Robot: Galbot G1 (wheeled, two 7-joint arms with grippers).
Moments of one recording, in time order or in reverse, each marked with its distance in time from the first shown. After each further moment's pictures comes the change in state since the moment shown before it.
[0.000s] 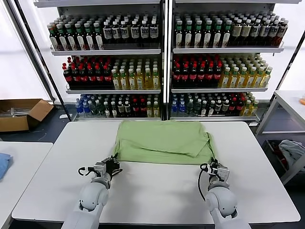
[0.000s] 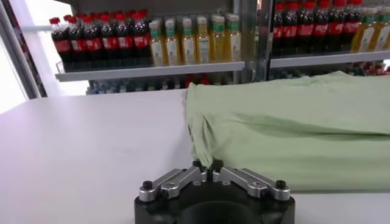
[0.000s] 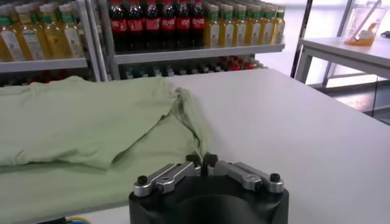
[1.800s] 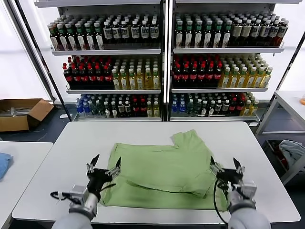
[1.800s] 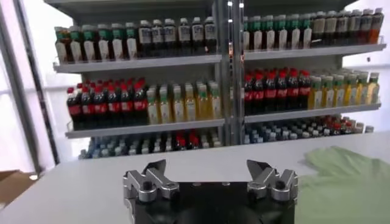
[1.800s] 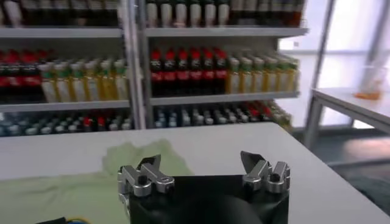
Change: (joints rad) left arm 0.256 0.126 -0.028 -0.492 -0.077 -0.036 -0.051; right arm 0.039 -0.248 -0.006 0.180 0.162 -0.059 -0.242
